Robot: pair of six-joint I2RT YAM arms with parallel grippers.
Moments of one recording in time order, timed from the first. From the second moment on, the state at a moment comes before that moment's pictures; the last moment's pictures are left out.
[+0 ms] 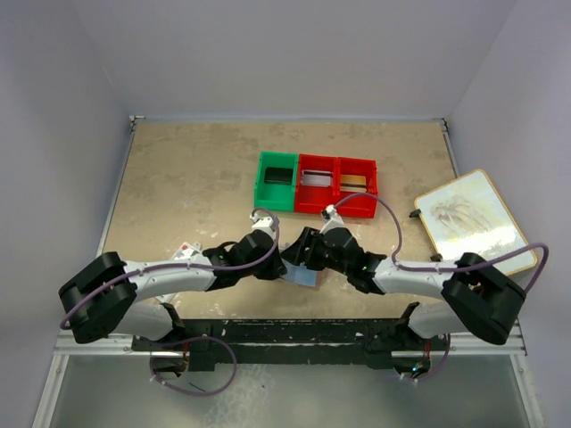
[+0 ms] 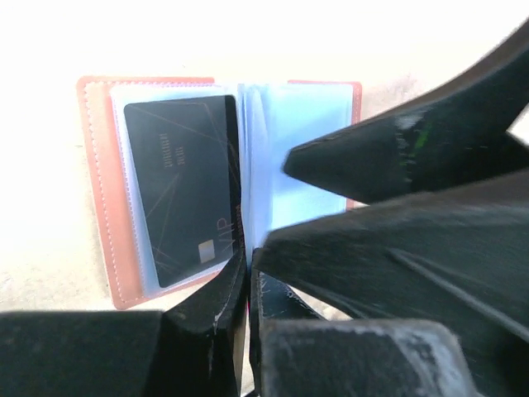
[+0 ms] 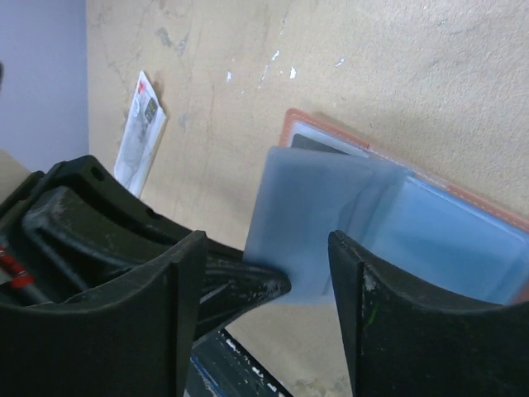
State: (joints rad) left arm -0.97 1.34 0.57 0.02 -0.05 -0.87; right arm 0.90 1.37 0.44 0.42 0.03 1.01
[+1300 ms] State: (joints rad) left arm -1.27 1.46 0.94 -0.38 -0.54 -0.77; right arm 0.67 0.87 0.29 0.09 0.10 0.95
